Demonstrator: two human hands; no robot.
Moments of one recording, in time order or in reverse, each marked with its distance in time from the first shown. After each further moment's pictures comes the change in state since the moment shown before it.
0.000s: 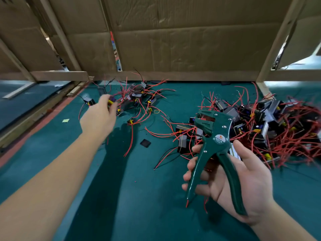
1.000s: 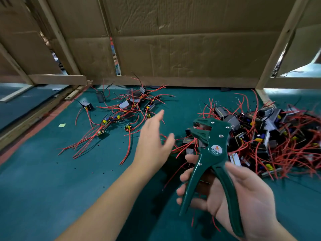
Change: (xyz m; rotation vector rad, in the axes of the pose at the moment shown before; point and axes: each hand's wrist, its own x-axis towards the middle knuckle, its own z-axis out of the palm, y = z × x) left_hand -0.095 0.106 0.014 -0.606 -0.237 0.224; right_hand 0.001 -0.001 -0.001 0.035 -0.051 0.029
